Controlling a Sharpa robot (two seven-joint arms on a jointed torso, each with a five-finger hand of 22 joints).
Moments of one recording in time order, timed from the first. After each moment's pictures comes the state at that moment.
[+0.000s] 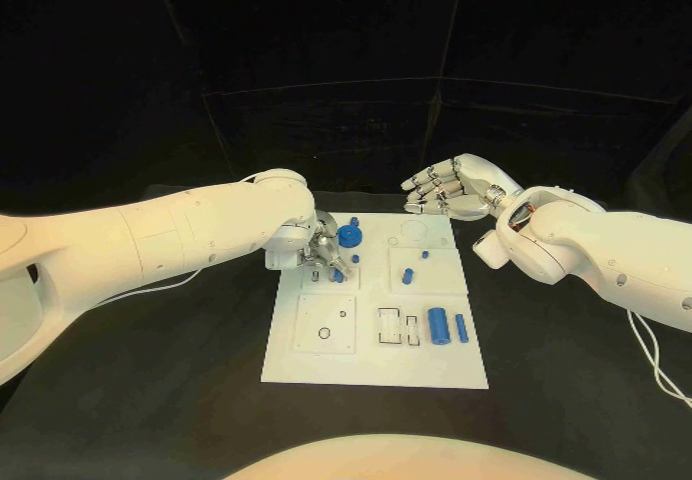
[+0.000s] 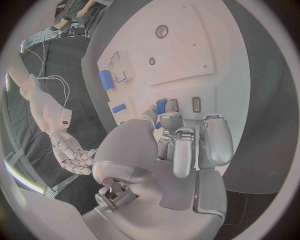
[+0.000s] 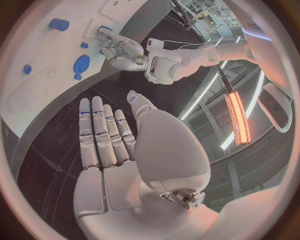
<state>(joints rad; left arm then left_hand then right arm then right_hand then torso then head) 1.33 -0.50 -0.17 1.19 -0.90 0.33 -0.60 1.25 0.11 0.20 0.11 0.06 0.87 0.06 0.66 0.45 1.22 -0.01 1.10 0.94 1.47 -0.07 1.56 1.31 0.08 1.39 0.03 1.36 1.22 1.22 -0.77 -0.01 1.43 -0.79 -0.26 0.21 1.43 -0.05 0.12 0.09 0.29 0.78 0.20 0.19 0.07 0.86 0.19 0.35 0.08 1.07 0.13 0.16 0.25 0.17 0.84 0.25 0.35 0.14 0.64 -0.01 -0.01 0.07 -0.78</state>
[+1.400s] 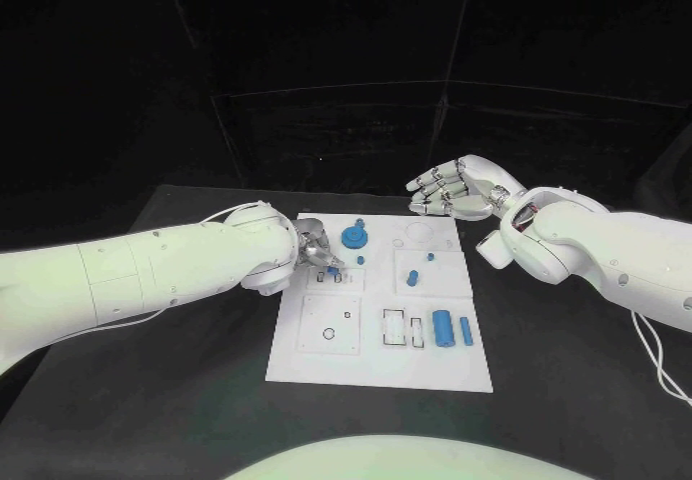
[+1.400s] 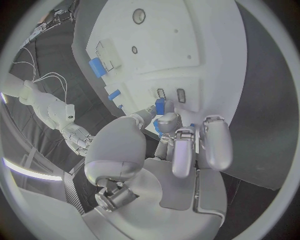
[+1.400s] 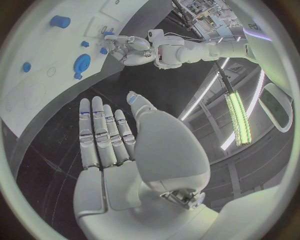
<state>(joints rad) 1.26 -0.66 -0.17 1.38 -1.05 -0.08 -0.52 1.07 0.00 0.54 0.03 0.05 0.87 0.06 0.71 0.49 1.27 -0.02 1.14 0.98 1.47 -0.07 1.56 1.31 0.08 1.42 0.03 1.38 1.27 1.22 -0.76 -0.02 1.41 -0.79 -0.25 0.22 1.43 -0.04 0.12 0.09 0.30 0.78 0.20 0.19 0.07 0.86 0.19 0.36 0.07 1.07 0.13 0.16 0.25 0.17 0.84 0.25 0.35 0.14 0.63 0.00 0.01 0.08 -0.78</state>
